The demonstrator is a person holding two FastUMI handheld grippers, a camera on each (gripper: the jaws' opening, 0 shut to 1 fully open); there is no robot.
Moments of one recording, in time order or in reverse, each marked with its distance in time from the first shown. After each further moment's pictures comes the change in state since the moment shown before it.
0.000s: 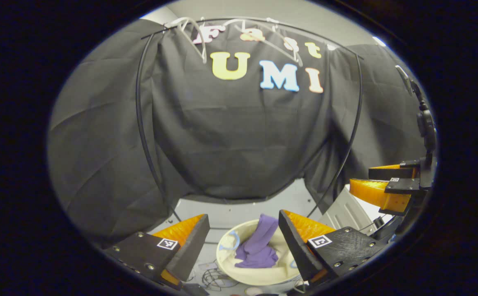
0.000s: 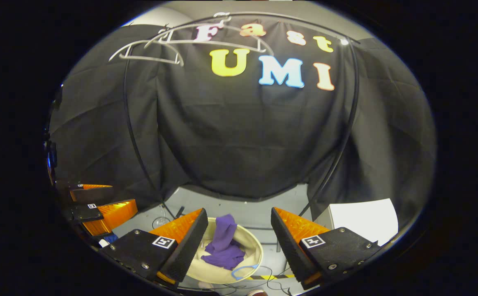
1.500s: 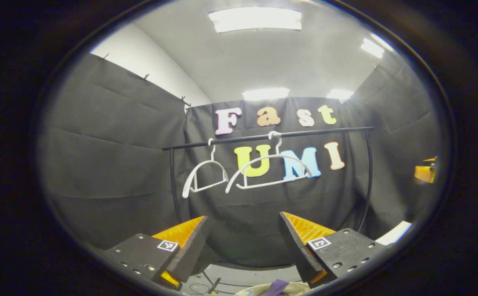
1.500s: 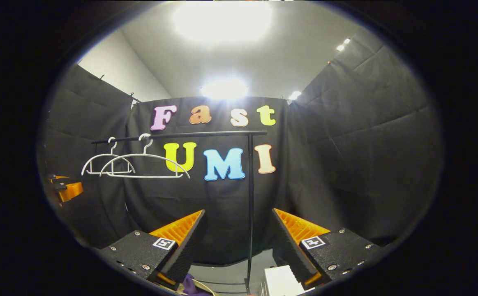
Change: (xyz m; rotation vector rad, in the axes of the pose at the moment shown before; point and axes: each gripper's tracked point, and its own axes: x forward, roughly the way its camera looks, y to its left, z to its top) left arm -0.154 -0.036 0.306 0.093 -0.510 0.264; right arm -0.174 -0.232 0.192 0.093 -0.551 -0.197
